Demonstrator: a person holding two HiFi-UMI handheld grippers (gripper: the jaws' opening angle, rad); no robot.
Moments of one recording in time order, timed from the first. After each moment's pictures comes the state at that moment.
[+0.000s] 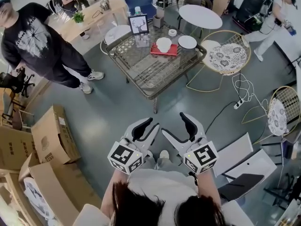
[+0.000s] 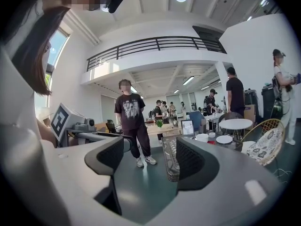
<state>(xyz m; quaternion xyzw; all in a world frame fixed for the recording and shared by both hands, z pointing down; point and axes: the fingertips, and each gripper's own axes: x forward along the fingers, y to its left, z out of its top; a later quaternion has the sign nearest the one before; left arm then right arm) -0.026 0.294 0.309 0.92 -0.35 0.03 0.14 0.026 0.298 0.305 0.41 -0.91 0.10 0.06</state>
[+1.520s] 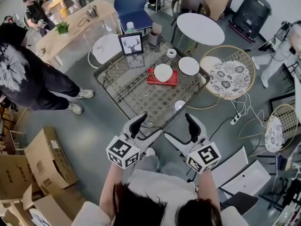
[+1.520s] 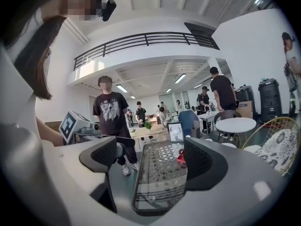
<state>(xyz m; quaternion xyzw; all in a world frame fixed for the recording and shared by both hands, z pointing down) -0.035 0.023 0.344 0.95 -0.27 0.04 0.17 0.031 0.038 0.328 0.44 -0.89 0.13 0.05</state>
